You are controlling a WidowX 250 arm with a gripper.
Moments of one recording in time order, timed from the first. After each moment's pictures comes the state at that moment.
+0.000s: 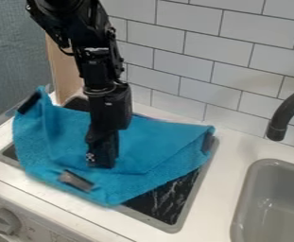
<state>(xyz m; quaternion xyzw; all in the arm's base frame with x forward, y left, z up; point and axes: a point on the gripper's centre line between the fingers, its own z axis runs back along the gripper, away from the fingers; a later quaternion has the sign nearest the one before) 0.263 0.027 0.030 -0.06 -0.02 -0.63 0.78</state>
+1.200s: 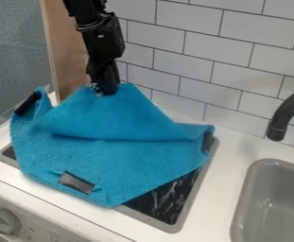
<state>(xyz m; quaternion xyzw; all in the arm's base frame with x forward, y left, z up) 0.357 0.081 0.085 0.02 -0.14 -0.60 0.79</state>
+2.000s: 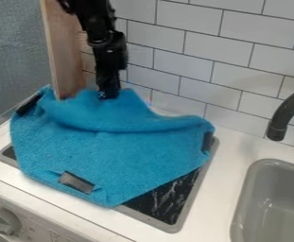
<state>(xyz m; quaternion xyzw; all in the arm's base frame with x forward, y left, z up) 0.400 0.091 0.050 0.08 -0.12 -0.59 0.79</state>
